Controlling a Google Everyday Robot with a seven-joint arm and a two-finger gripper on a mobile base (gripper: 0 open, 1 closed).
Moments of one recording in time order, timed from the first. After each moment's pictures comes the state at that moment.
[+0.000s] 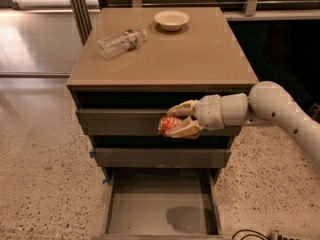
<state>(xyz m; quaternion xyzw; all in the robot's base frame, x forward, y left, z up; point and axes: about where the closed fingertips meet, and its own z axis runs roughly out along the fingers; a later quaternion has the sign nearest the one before) 0.579 -0.051 0.751 -0.60 0.57 0.27 0.49</state>
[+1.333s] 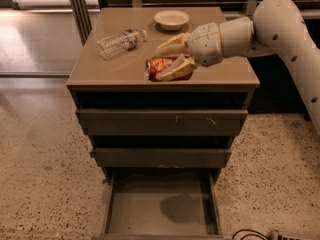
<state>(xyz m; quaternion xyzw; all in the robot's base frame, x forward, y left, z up) 0.623 -0.022 0.924 -0.68 0.46 0.24 0.52</state>
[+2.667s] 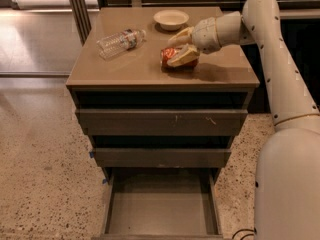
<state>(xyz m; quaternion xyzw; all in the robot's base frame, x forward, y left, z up) 0.761 -0.062 0.874 -0.67 0.52 0.19 0.50</state>
